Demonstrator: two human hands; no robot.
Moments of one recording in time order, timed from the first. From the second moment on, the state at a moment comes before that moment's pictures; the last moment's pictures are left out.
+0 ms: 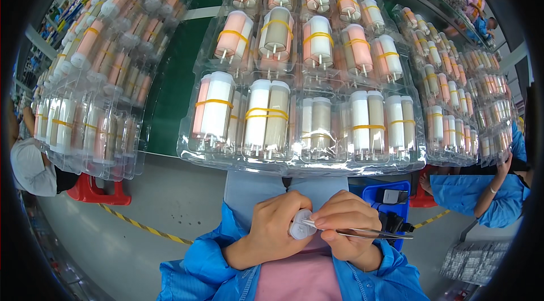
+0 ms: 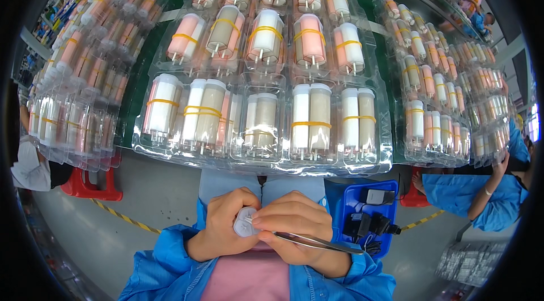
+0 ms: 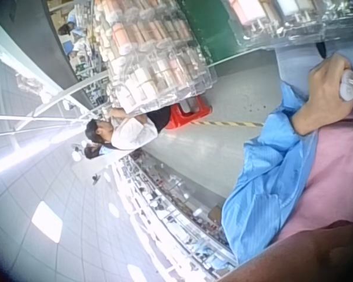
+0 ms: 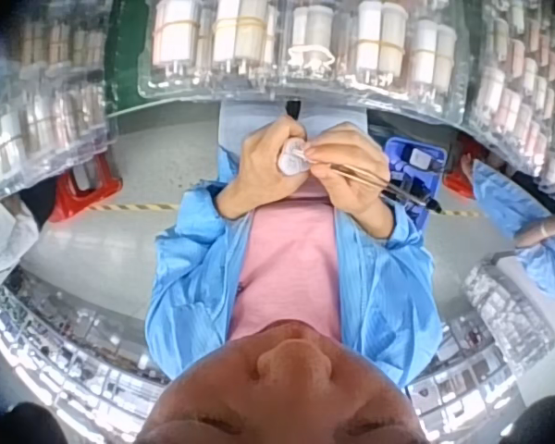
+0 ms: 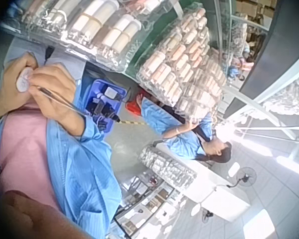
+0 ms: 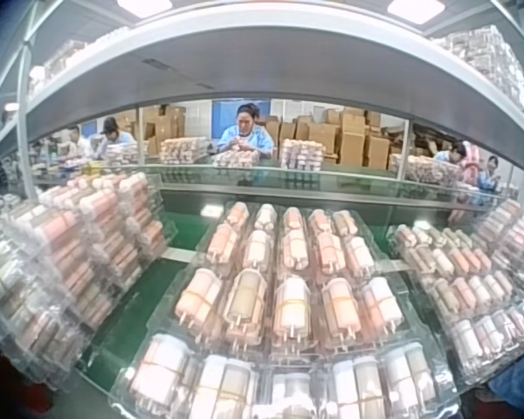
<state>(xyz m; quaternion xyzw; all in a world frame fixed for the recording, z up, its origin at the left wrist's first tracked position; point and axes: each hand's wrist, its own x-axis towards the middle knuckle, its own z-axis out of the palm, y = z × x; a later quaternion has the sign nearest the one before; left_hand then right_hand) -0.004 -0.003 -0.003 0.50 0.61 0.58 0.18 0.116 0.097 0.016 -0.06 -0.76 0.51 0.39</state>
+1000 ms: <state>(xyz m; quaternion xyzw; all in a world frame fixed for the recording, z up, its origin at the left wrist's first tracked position) -0.003 -0.003 -0.009 0.49 0.61 0.58 0.22 0.116 0.090 0.012 -0.14 -0.70 0.57 0.41</state>
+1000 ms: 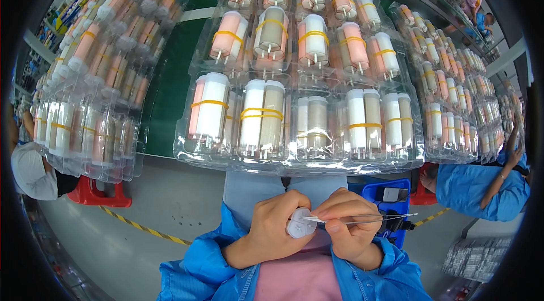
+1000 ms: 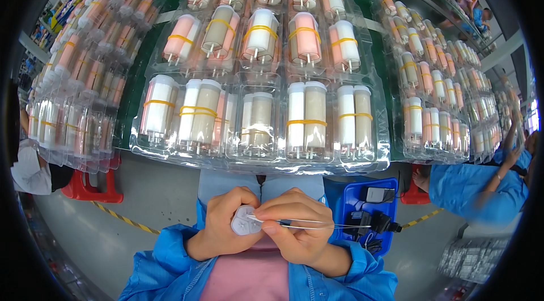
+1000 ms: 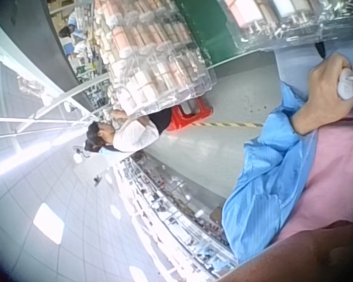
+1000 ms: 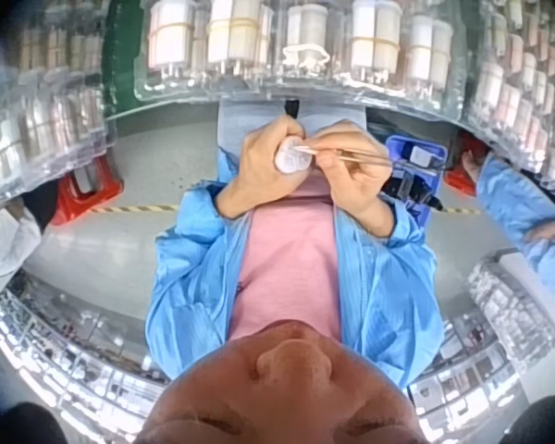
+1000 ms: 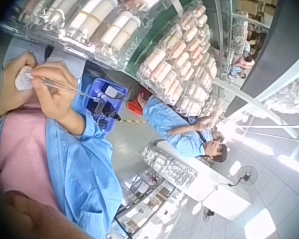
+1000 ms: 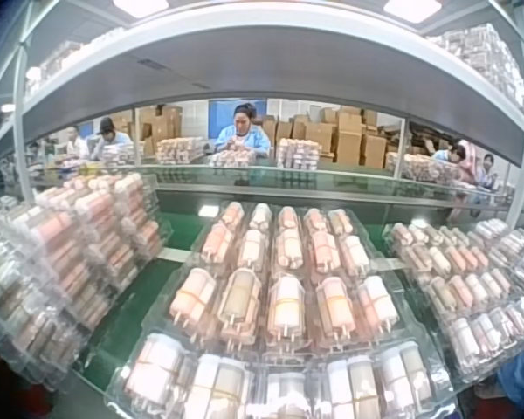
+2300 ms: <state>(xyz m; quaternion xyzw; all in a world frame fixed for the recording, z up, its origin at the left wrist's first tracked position) -0.005 -0.004 -0.013 0.51 0.62 0.58 0.17 0.114 0.089 0.015 -0.15 -0.73 0.54 0.40</state>
